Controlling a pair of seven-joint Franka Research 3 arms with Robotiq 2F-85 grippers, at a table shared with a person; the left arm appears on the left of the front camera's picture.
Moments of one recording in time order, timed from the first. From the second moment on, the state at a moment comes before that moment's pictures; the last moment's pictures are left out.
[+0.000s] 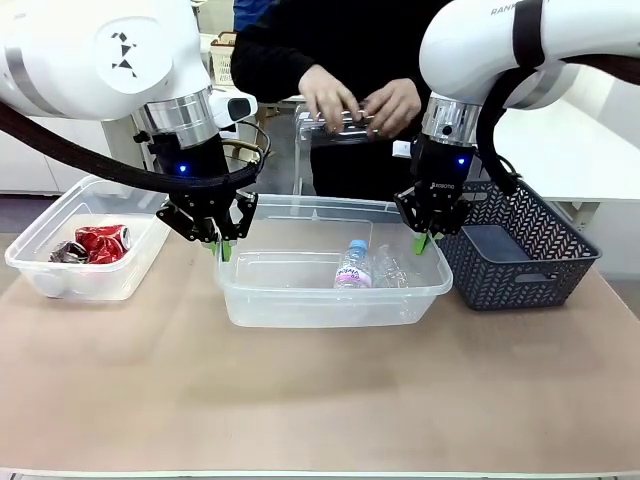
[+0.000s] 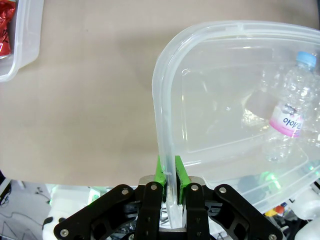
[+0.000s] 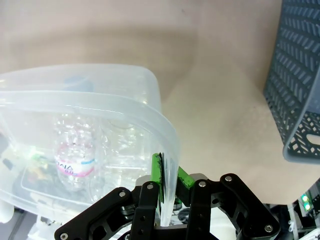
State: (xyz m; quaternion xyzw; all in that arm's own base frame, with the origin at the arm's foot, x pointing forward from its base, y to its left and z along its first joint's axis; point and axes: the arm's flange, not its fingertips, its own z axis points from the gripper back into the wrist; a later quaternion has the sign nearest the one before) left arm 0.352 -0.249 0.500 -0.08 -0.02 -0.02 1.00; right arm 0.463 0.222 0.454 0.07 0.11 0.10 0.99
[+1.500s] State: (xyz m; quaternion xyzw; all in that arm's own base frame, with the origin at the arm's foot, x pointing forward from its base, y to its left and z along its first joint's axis) left arm 0.352 -0.249 0.499 -0.08 -0.02 -0.02 1.00; right arm 0.463 0.222 0.454 0.07 0.11 0.10 0.99
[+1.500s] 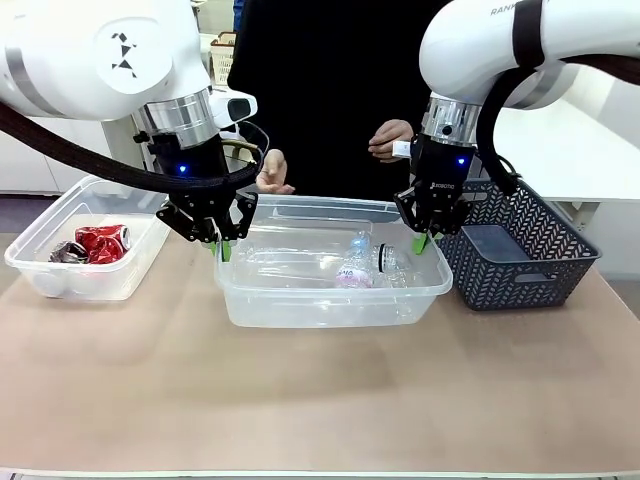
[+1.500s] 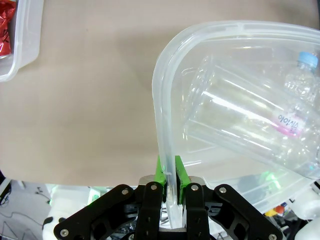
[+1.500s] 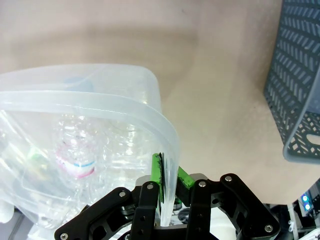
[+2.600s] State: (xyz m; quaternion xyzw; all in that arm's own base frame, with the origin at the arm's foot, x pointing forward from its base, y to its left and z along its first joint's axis) left arm 0.488 -0.248 0.440 -0.08 0.06 -0.03 0.99; right arm 0.573 0.228 0.451 0.06 0.08 0.07 0.99
